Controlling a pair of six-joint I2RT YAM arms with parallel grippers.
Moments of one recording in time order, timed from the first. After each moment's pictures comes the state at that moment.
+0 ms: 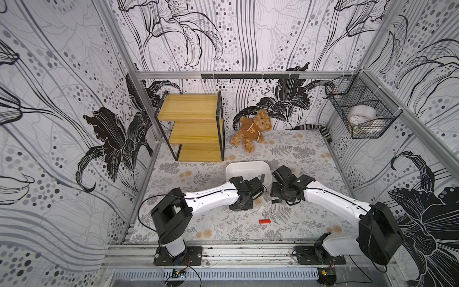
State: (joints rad) left arm -0.96 1.70 1.23 -0.95 -0.13 -1.04; right arm 0.63 1.37 0.86 -0.69 0.14 0.85
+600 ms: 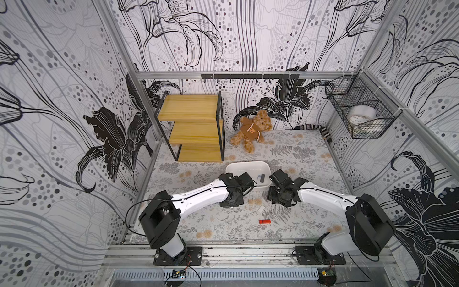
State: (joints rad) left arm -0.89 1.61 1.18 -1.00 -0.16 -1.00; right arm 0.64 1.47 0.81 -0.57 0.06 0.91
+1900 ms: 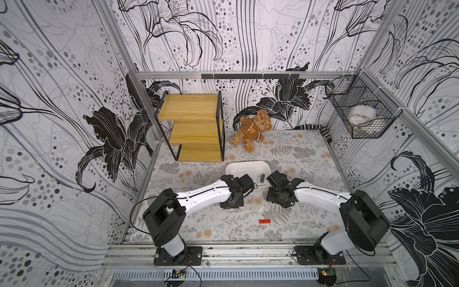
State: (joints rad) left arm -0.89 1.65 1.15 -0.97 -0.15 -0.99; right arm 0.66 1.52 0.81 -0.58 0.13 0.90
